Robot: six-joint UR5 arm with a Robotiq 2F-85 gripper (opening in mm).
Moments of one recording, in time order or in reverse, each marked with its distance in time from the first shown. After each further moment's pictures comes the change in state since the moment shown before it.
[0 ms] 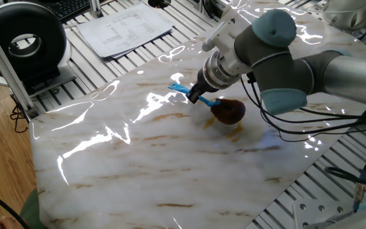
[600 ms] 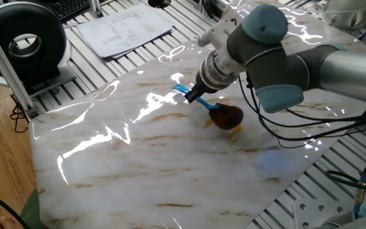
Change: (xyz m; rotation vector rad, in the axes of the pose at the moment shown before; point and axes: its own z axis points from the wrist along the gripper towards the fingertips) arm 0.011 -0.008 -0.005 0.053 0.068 0.173
